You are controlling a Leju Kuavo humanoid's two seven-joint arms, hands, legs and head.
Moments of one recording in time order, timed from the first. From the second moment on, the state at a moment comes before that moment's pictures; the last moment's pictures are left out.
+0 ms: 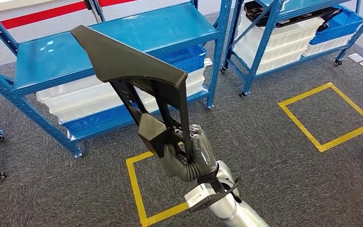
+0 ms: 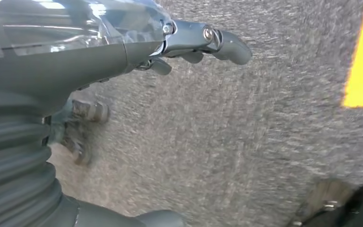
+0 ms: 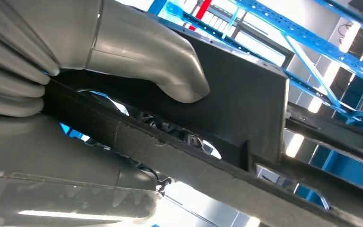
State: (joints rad) left arm -0.11 -0.02 0.29 -0.21 -1.13 0.18 -0.24; right arm -0.22 0.04 0.65 -1.64 0.26 -0.33 -0.58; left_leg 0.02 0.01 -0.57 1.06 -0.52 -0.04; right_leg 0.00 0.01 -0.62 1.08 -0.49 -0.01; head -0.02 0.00
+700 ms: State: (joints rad) left arm -0.09 -0.05 0.23 -0.21 -1.26 0.24 -0.39; right arm -0.19 0.02 0.64 -1.64 0.30 -0.39 -0.60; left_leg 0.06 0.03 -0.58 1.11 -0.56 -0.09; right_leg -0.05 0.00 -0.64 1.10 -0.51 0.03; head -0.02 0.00
